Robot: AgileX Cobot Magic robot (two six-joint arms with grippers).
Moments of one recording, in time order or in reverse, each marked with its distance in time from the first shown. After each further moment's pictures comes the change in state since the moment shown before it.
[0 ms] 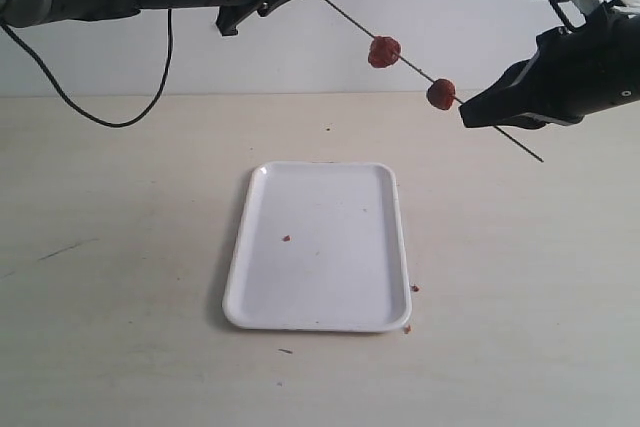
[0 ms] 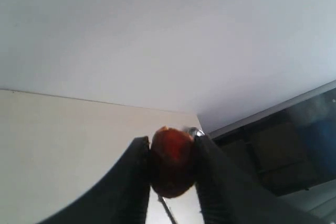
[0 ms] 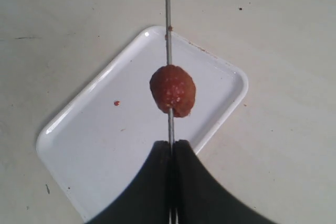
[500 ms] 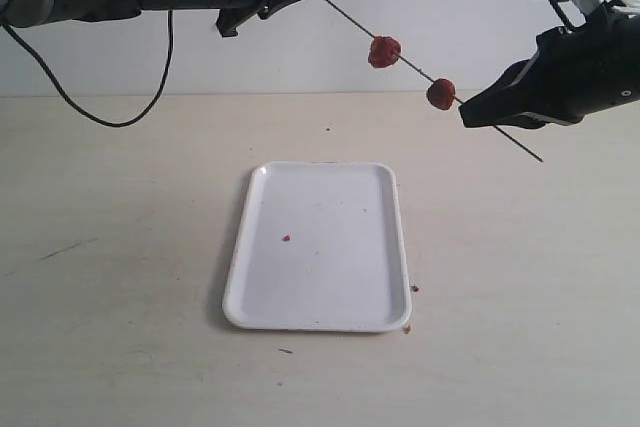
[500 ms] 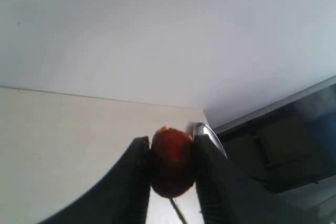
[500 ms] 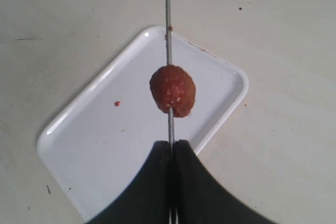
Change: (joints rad) left arm 0.000 0.000 0.000 0.033 -0.004 0.000; right arm 0.000 0.000 0.000 -0.001 0.000 0.006
